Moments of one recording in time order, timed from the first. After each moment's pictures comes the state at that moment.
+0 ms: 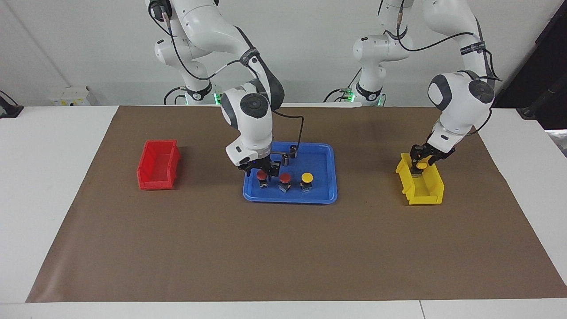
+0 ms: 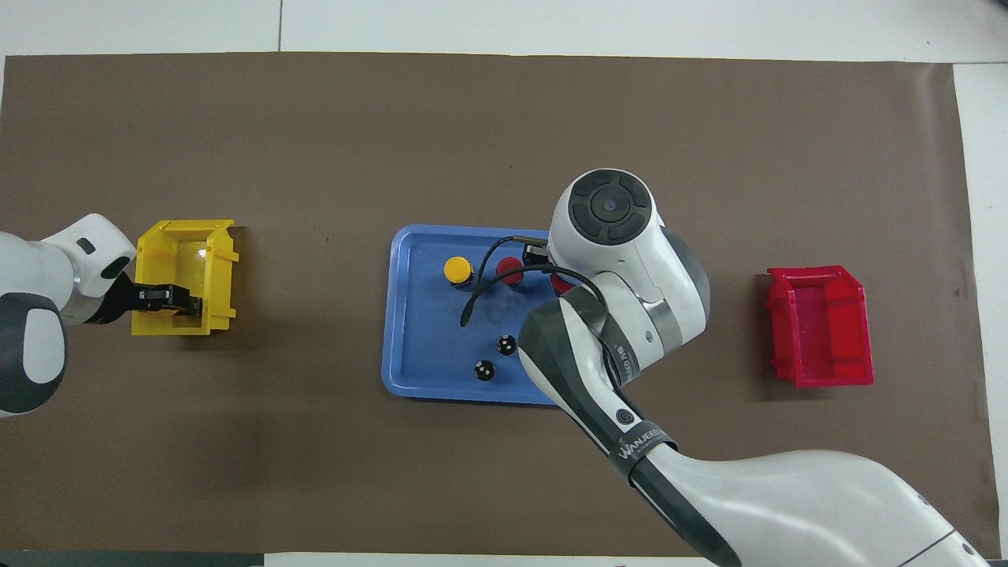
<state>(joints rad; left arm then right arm) 0.00 -0.03 0.03 -2.29 -0.03 2.26 0.10 0.48 0.32 0.00 -1.78 -0.02 2.11 0.76</state>
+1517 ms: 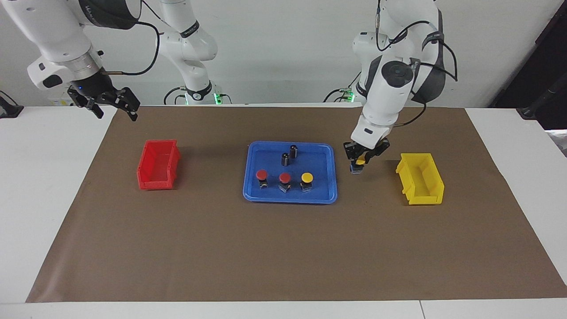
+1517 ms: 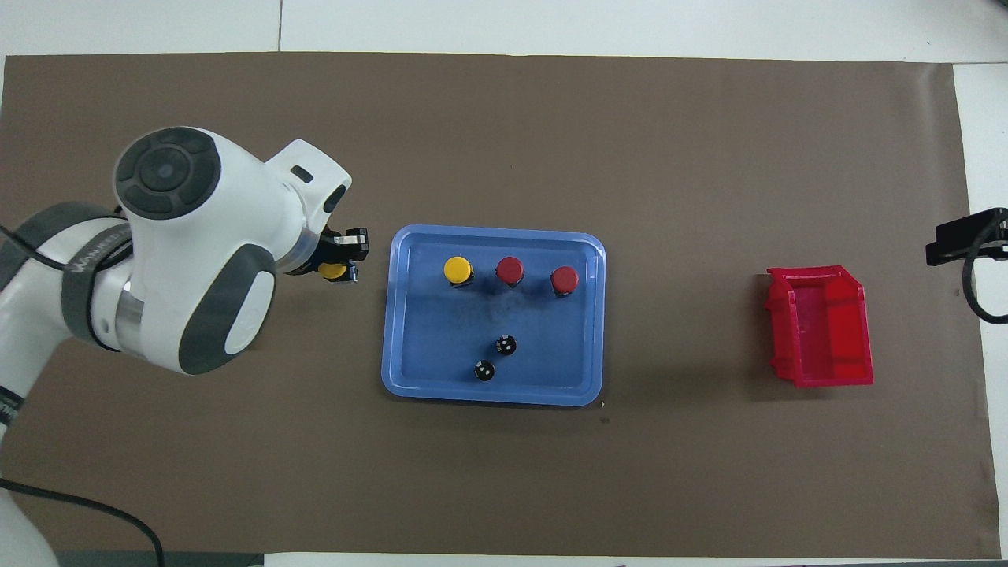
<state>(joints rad) -0.48 0.13 0.00 -1.88 -0.03 2.03 -0.50 -0.14 -0.05 0.03 -1.63 -0.02 1.52 0.00</state>
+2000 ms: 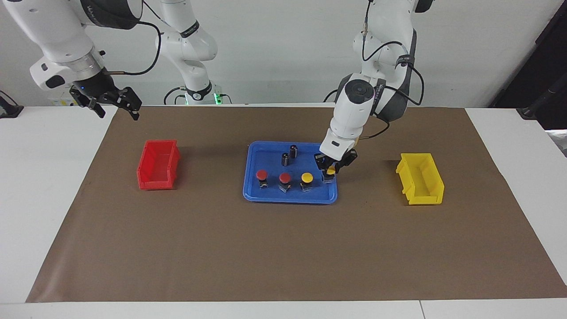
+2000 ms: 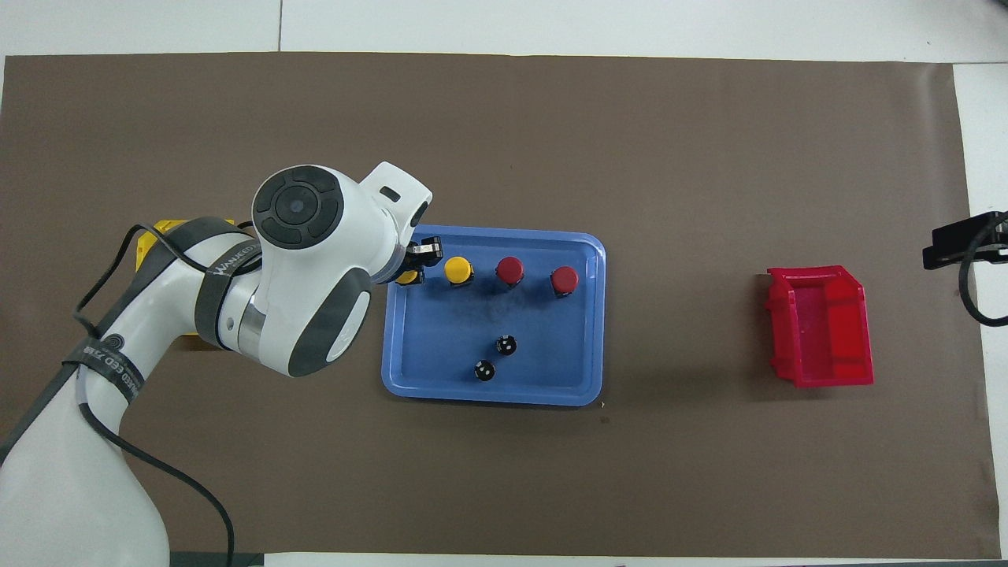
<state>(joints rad) -0.56 0.22 0.00 -1.90 -0.05 2.17 -0.62 -0.14 -0.05 0.03 -1.63 -0.02 1.51 0.00</state>
